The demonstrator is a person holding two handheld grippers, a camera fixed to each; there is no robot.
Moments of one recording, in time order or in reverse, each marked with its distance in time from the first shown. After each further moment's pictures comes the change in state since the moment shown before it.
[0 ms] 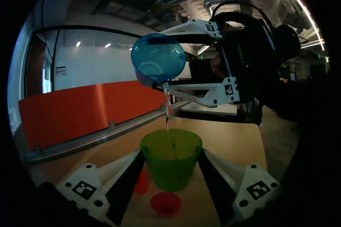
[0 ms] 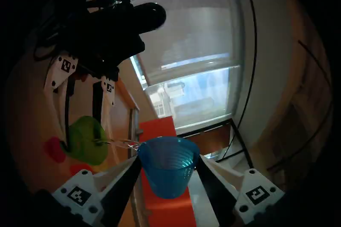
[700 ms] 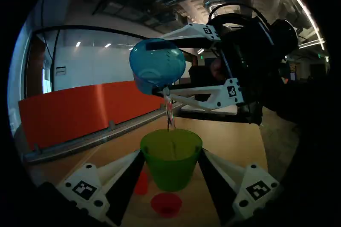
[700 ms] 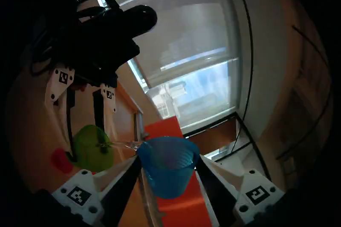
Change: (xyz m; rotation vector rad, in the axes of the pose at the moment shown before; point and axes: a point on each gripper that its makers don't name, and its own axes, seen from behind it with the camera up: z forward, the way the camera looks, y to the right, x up) left arm 0.000 -0.003 0.003 0.002 -0.001 0.003; right arm 0.000 -0.011 0.003 0.027 0.010 0.110
